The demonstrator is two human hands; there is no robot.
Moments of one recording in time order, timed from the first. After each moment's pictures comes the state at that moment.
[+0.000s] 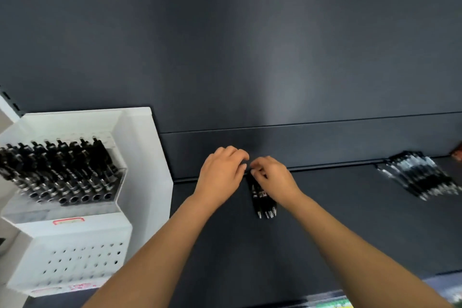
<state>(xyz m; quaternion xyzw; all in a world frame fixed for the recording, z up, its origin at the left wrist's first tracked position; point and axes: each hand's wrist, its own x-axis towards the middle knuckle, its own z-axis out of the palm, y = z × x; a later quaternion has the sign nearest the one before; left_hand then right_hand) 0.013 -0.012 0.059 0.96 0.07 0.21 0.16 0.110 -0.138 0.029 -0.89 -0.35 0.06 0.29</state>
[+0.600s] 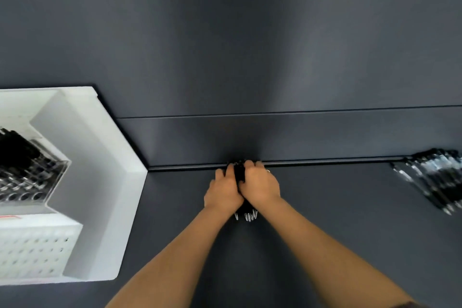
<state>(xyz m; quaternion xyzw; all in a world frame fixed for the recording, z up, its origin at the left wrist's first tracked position) 0.104 -0.073 -0.054 0.90 0.32 -0.07 0.29 0.173 -0.143 -0.043 -0.93 -0.30 0.15 0.14</state>
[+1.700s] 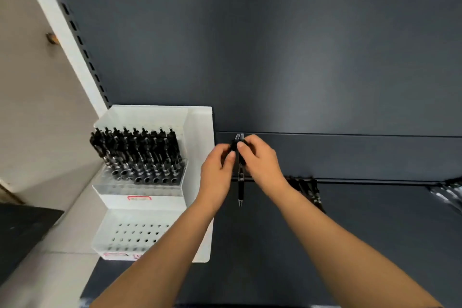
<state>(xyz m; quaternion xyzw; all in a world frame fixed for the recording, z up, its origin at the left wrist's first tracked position) -0.036 0.025 0.055 0.77 0.24 0.34 0.49 0.044 -0.052 0.076 -0.75 -0.33 0.12 0.56</state>
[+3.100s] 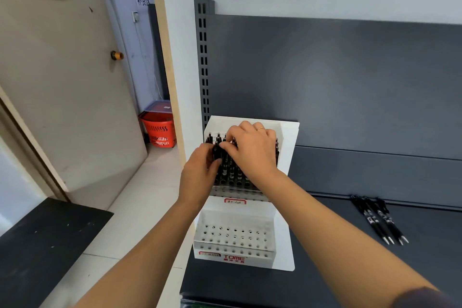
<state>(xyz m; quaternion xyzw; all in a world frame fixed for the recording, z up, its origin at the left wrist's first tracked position) -0.219 0.193 0.080 0.82 0.28 0.40 0.31 -0.118 0.116 0.136 -0.82 -0.49 -0.19 0.23</state>
